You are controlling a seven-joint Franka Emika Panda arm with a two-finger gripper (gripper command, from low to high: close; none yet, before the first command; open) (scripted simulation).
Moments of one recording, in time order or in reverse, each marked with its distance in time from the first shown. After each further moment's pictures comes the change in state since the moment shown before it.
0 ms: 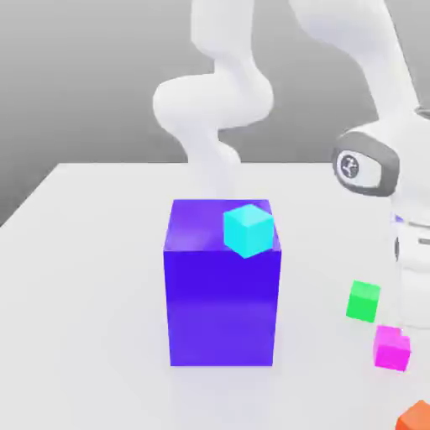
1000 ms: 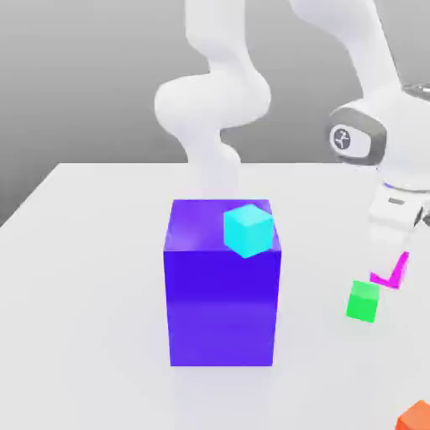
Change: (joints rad) arm 0.109 -0.353 0.080 -0.250 0.196 -0.101 0.453
